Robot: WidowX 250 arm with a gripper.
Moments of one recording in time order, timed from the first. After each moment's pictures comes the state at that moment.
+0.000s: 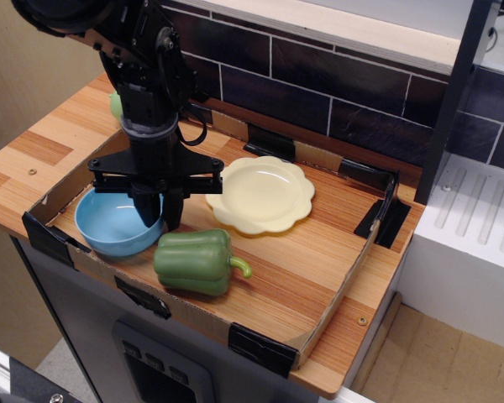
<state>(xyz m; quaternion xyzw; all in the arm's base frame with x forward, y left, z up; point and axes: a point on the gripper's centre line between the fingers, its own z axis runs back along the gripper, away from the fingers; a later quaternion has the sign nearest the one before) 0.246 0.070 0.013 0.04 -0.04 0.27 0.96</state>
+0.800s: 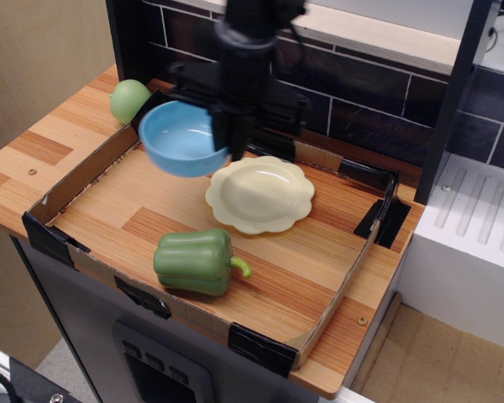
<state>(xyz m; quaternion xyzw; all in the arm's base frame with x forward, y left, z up) 0.298 0.014 0.070 0.09 -0.03 0.11 0.99</state>
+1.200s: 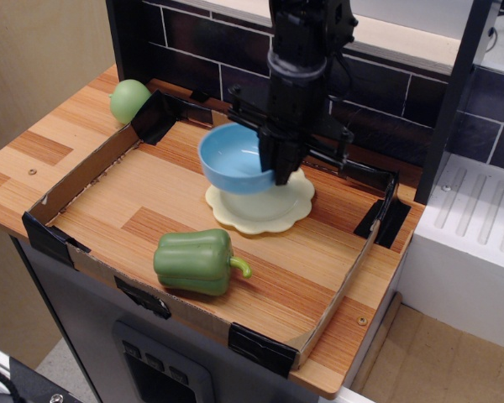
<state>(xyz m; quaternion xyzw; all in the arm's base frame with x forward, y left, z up) 0.313 -0.010 0.043 0.04 -0.03 0.00 1.00</state>
